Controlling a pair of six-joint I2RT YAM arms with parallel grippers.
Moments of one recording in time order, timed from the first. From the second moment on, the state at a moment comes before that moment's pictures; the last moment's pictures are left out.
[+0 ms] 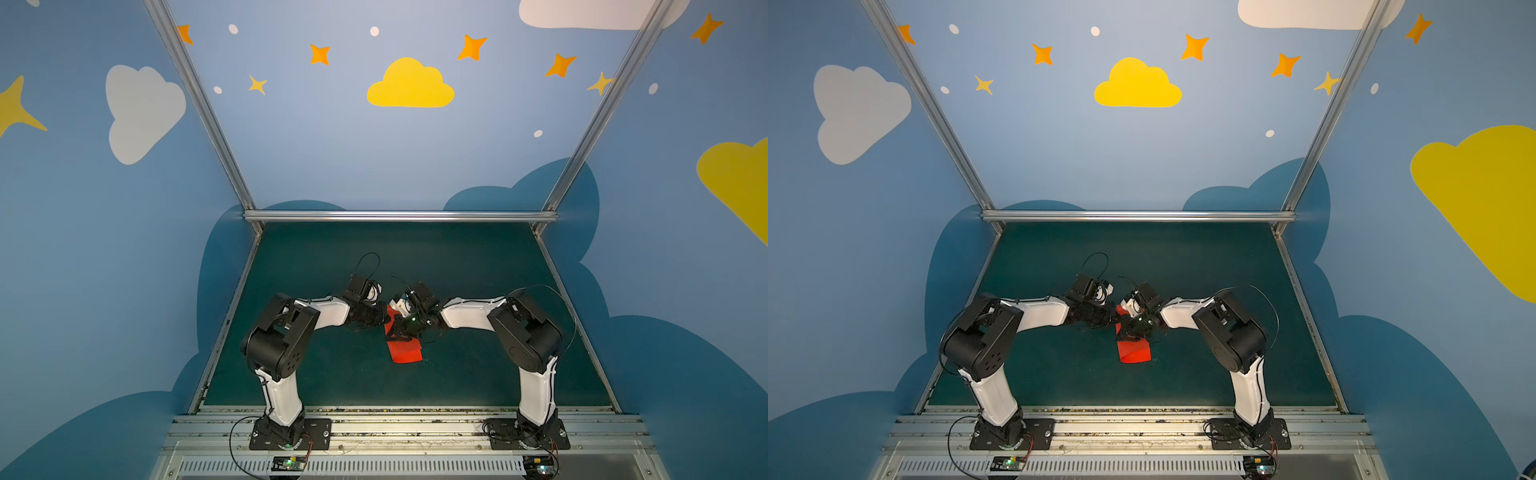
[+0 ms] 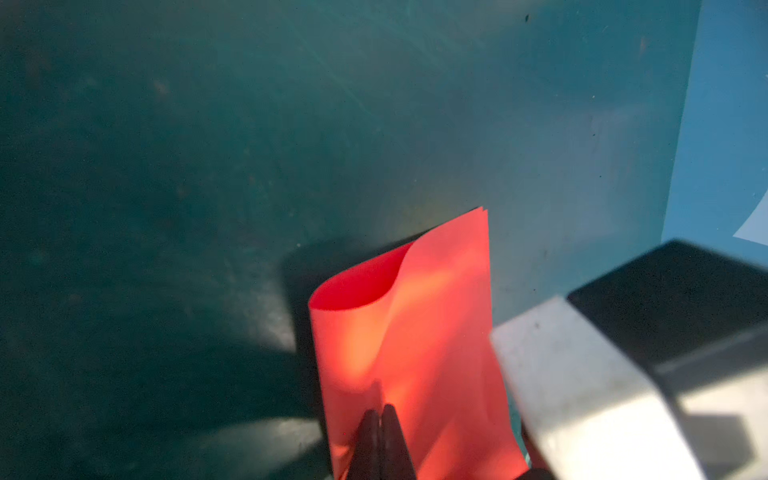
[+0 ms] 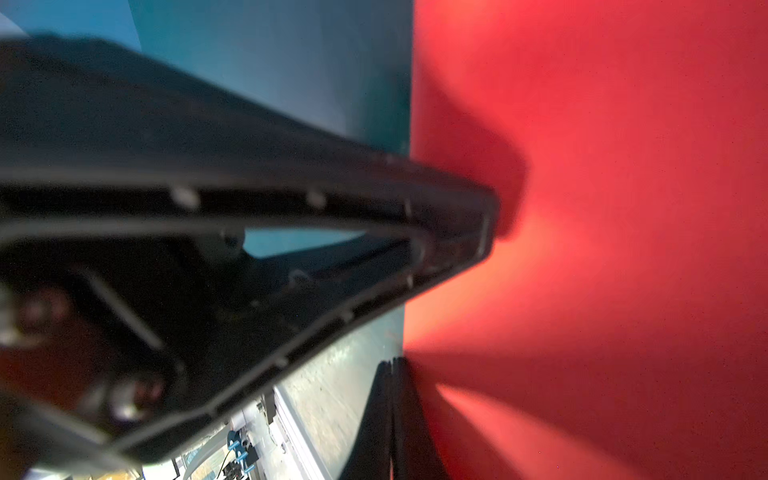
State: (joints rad) left arm -0.46 1.83 0.90 -0.07 0.47 -0.61; right arm 0.80 1.98 1.08 -0.13 -0.65 0.69
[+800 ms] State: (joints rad) left arm -0.46 1.83 0.90 -0.07 0.47 -0.60; right arm 0.87 1.85 0.86 -0.07 -0.68 0.63
